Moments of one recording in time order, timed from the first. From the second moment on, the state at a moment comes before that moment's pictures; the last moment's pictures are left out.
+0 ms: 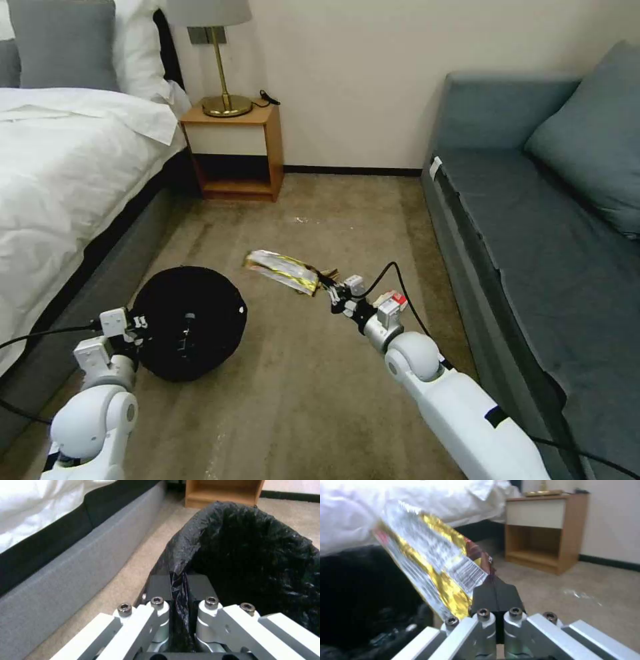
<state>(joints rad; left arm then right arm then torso) 1.43 -1.32 -0.84 -1.93 -0.35 0.39 -0.15 -0.90 1.19 -0.08 1.62 0.39 -0.01 -0.19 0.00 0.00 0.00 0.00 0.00</state>
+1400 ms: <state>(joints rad) 1.45 -1.41 -0.83 -1.96 -0.17 0.33 -0.14 -0.55 1.36 -0.62 1.44 0.21 -0.08 0.03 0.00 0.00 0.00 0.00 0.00</state>
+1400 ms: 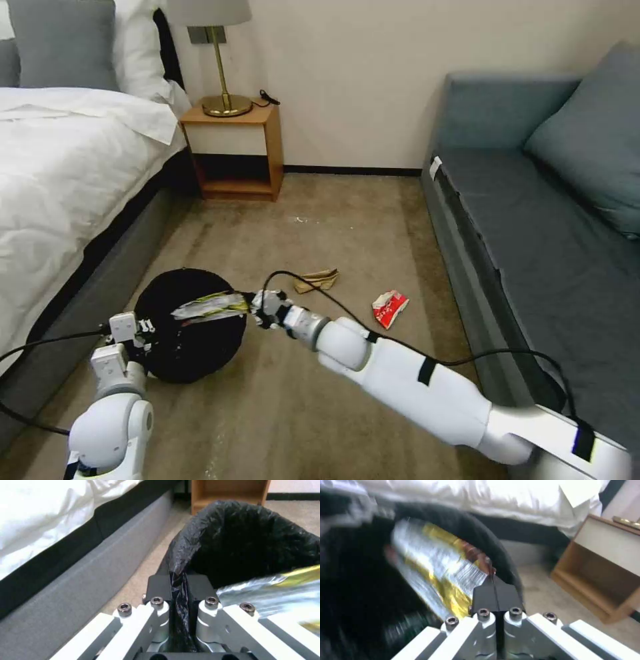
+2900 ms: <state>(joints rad) 1.45 -1.35 -0.88 -1.96 -0.29 0.32 -0.14 -1.22 1.30 0.01 1.64 0.11 0.14 0.22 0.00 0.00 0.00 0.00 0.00</state>
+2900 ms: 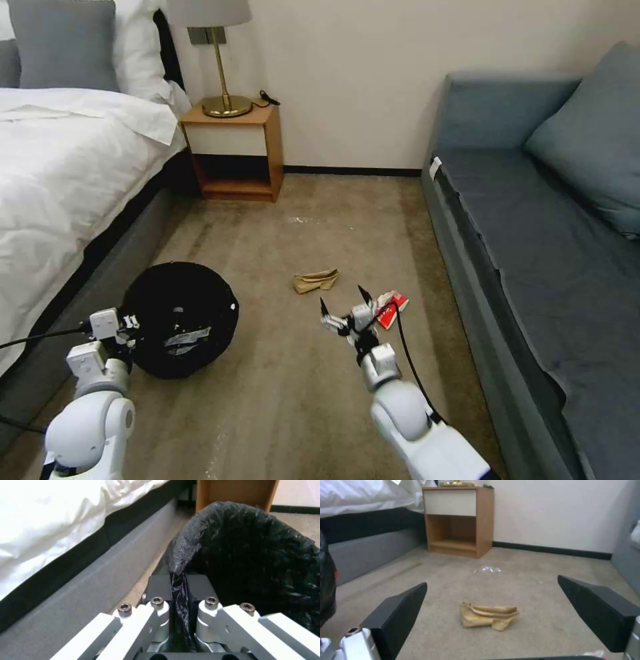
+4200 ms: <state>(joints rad) 1.44 -1.34 -0.88 -1.95 -0.31 0.32 -0.14 -1.17 1.29 0.06 1.55 0.06 0.04 0.33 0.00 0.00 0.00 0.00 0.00</state>
